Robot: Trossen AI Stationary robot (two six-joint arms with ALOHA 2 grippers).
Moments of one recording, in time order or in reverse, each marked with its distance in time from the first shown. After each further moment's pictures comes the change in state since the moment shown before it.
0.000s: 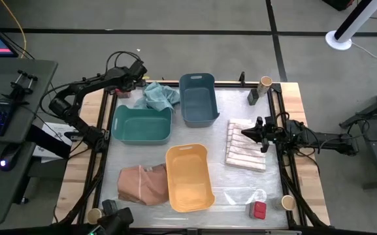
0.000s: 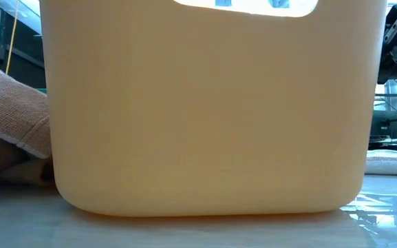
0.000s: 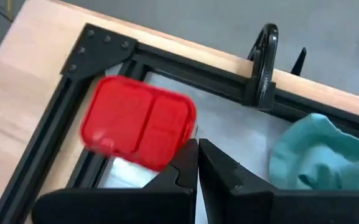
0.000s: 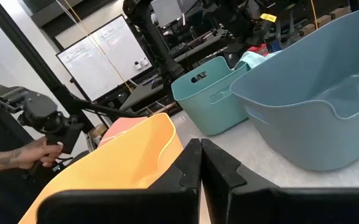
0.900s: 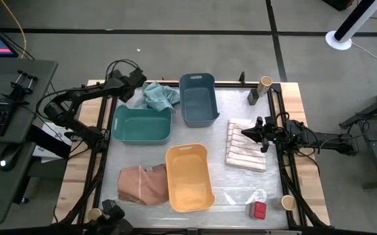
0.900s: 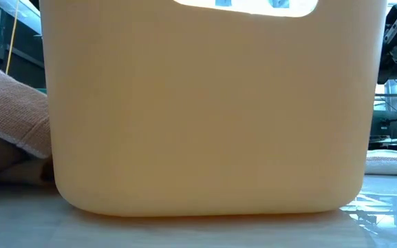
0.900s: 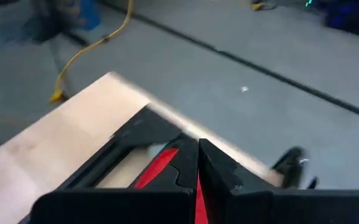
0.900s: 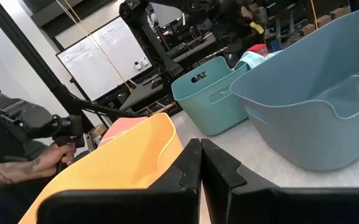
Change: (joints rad) left arm -0.053 -0.074 -0.188 0.251 -0.450 -0.205; right arm 0.000 0.000 0.000 0.000 0.000 0.000
